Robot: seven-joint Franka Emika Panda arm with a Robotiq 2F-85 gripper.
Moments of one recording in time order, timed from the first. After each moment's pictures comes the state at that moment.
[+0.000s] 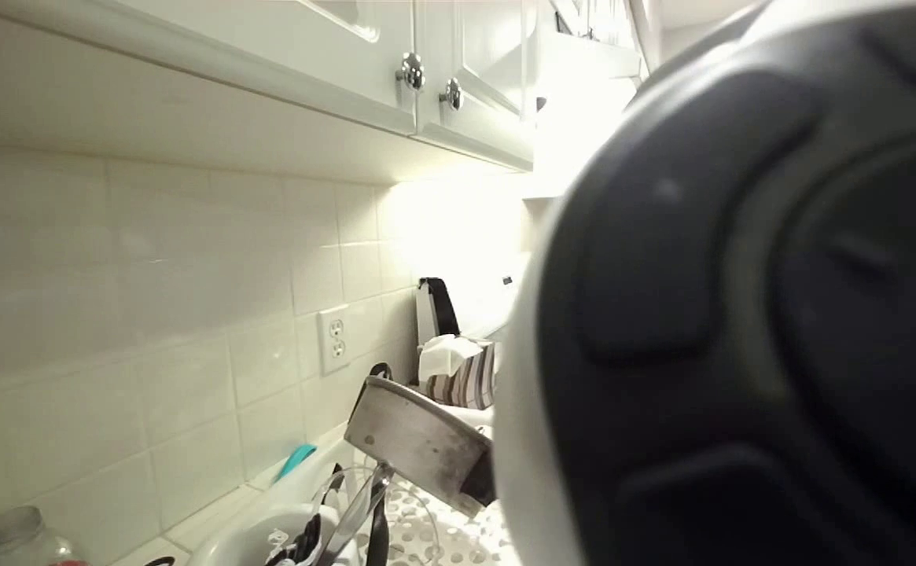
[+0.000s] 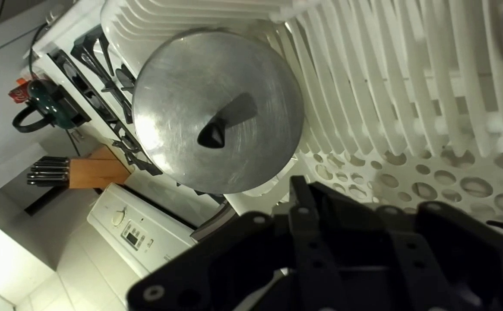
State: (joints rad) arm 0.55 0.37 0.31 -2.05 -0.84 1.68 1.68
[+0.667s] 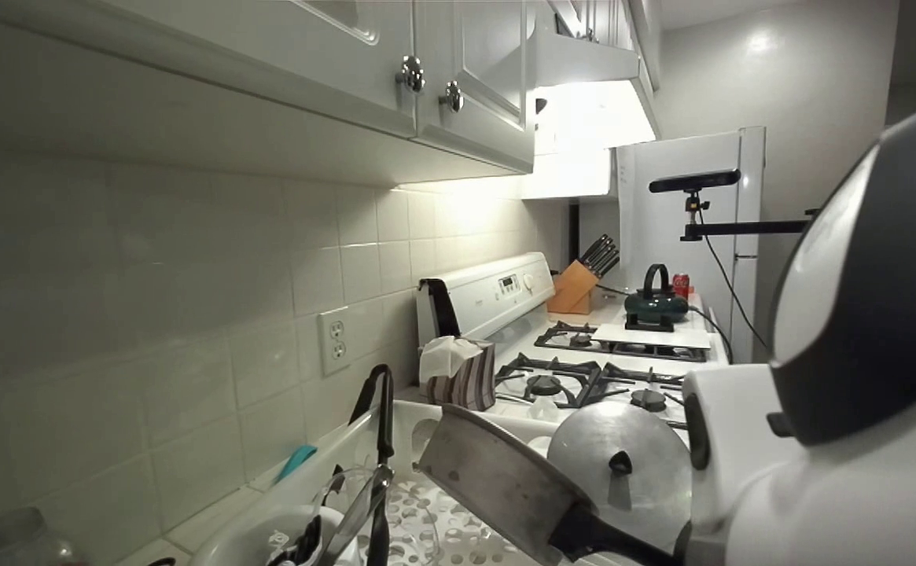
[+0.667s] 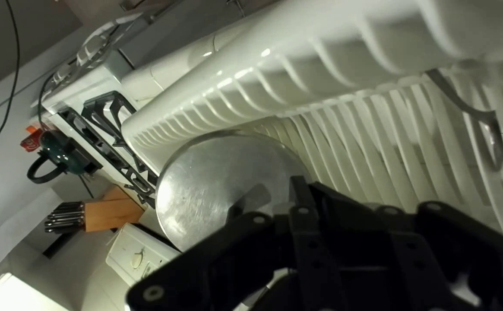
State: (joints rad) arm 0.55 0.33 0.38 -2.20 -0.78 1.74 1.90
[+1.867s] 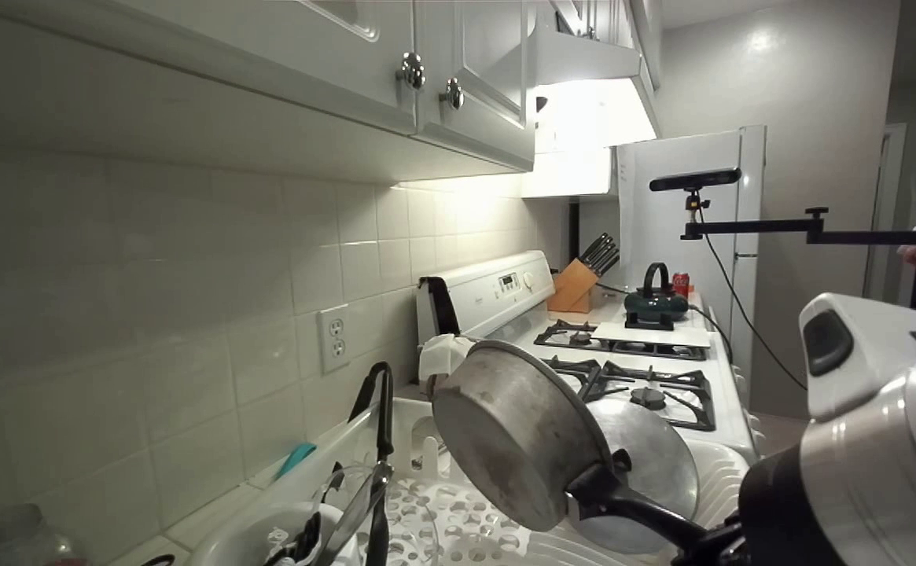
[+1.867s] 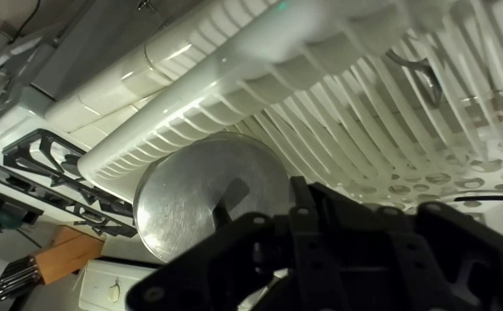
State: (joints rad) arm 0.53 0.09 0.40 -2.44 -0.87 2.03 2.13
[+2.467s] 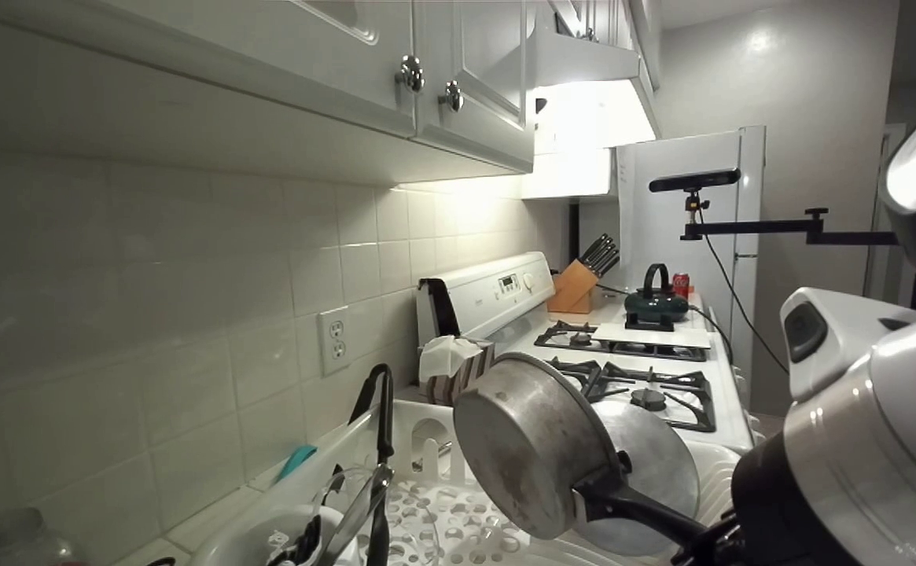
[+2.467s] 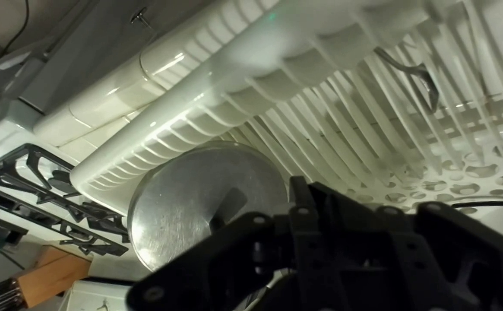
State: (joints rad) arm 0.49 0.05 0.40 -2.48 -0.85 2.11 2.09
